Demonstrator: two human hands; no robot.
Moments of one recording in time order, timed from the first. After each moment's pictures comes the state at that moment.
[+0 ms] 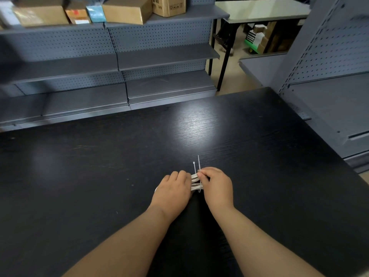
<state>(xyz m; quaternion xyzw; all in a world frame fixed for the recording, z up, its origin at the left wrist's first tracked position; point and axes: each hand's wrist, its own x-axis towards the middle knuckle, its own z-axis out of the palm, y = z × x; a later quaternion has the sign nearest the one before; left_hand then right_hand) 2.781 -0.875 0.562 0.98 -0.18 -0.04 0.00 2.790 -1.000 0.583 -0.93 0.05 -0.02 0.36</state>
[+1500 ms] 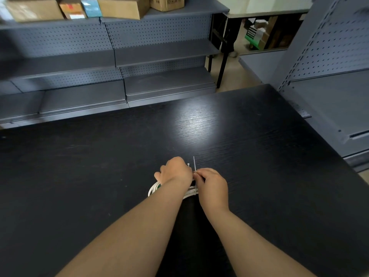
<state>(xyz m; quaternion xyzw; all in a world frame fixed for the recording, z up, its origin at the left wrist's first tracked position) 2.839 -0.916 0.581 0.92 0.25 -0.16 0.24 2.791 -1.001 0.582 -0.92 0.05 0.01 0.39</state>
